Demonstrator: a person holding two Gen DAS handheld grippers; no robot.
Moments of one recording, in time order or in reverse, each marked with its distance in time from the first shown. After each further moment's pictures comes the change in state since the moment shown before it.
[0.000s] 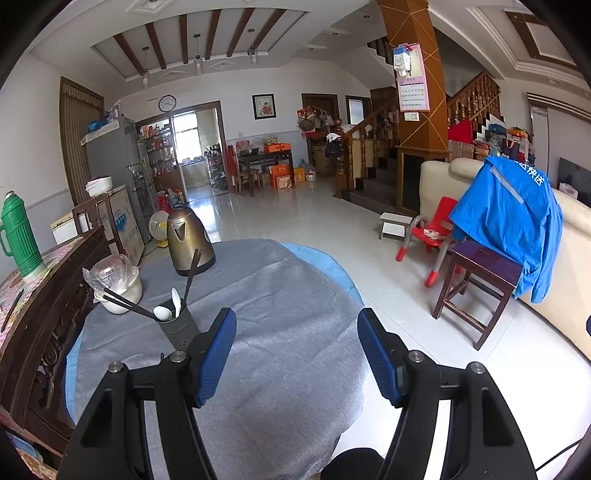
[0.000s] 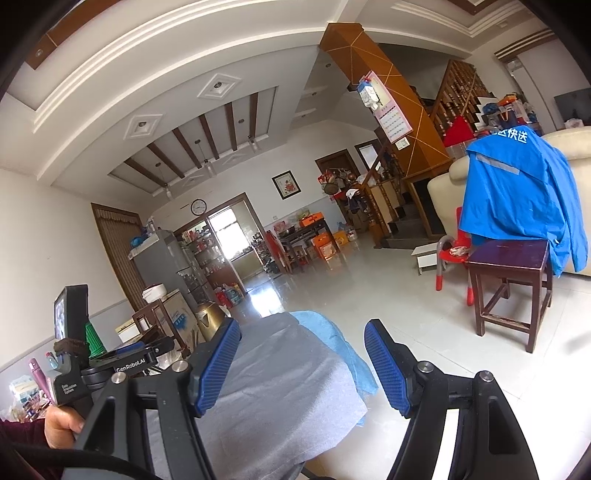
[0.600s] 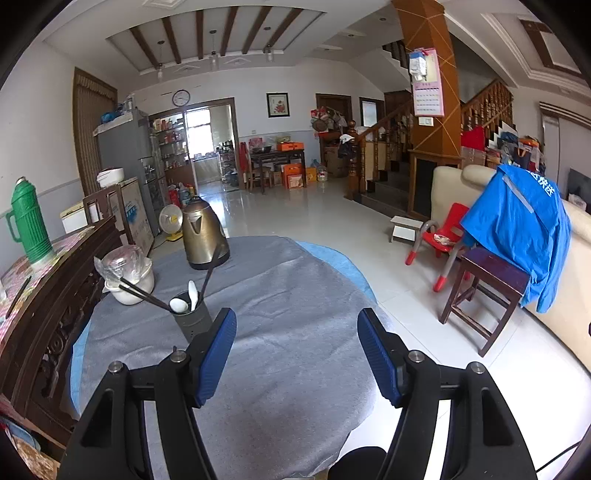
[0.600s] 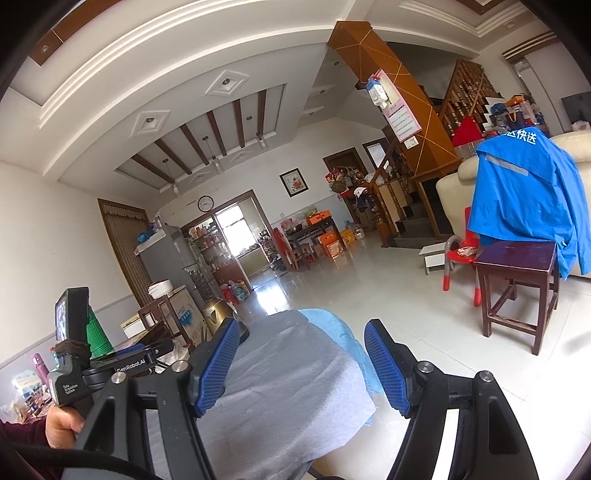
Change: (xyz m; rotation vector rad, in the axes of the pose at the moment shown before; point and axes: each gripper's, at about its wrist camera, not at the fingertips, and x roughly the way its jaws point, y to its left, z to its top) left arm -0.003 0.029 -0.006 -0.054 -0.001 0.034; right arm 0.006 0.016 -0.003 -0.021 0.011 0.028
